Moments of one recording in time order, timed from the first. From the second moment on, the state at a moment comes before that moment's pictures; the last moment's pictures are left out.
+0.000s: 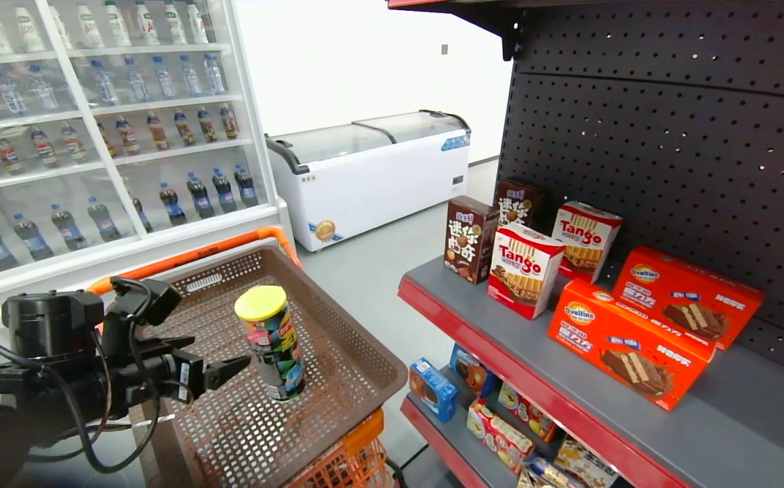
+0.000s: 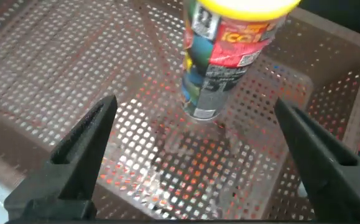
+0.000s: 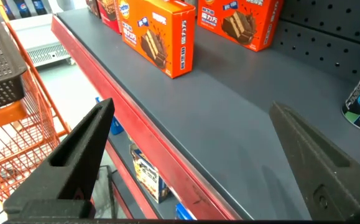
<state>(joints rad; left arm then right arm) 0.05 1.74 -0.44 -0.76 -0.32 0.14 0.00 0.00 0.00 0.00 0.03 -0.01</state>
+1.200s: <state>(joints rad) -0.08 2.16 -0.71 -1.03 -0.31 0.13 0.00 0.00 0.00 0.00 0.03 -0.01</state>
